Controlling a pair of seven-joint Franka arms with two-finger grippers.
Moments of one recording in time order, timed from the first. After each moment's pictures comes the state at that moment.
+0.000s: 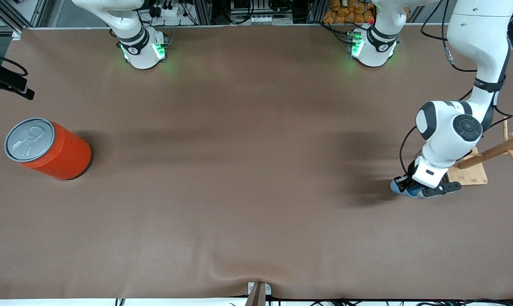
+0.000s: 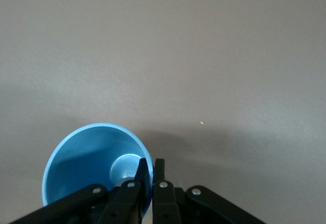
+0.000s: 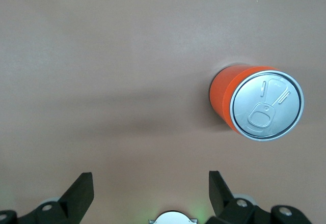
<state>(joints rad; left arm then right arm) 0.00 0.40 -0.05 -2.06 0.02 2.69 -0.28 -0.04 0.04 -0.03 -1.36 0.05 1.32 0.01</state>
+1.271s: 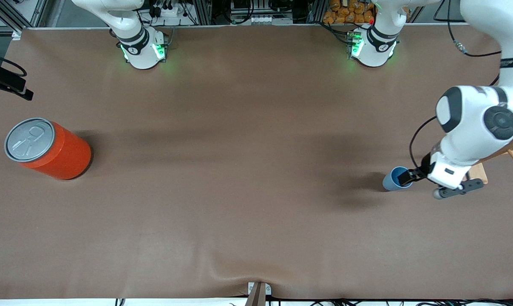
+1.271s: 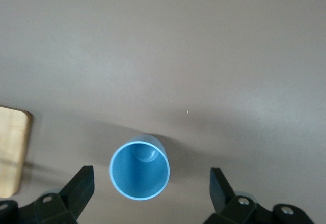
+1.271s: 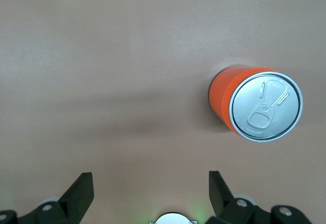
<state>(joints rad) -0.02 0.27 -0.04 -1.83 0.02 2.23 -0.33 -0.04 0.04 -0.03 -1.36 0.05 1.33 0.01</state>
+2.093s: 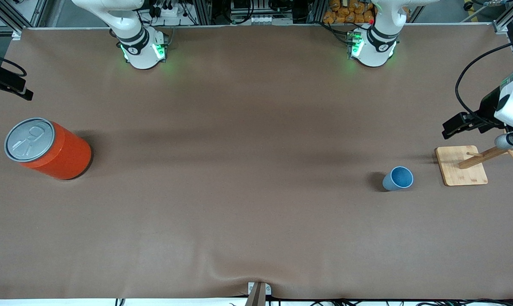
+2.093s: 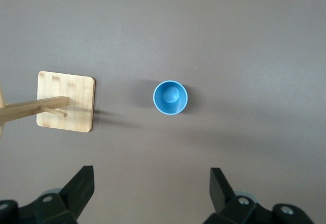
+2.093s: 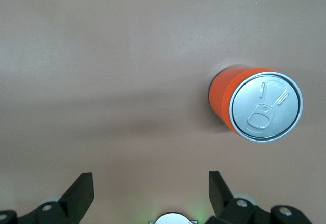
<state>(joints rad) 0.00 0.03 -0.05 -1.64 0.03 1.70 -0.20 -0.04 0.04 -0.03 -1.36 0.05 1.33 0.01</state>
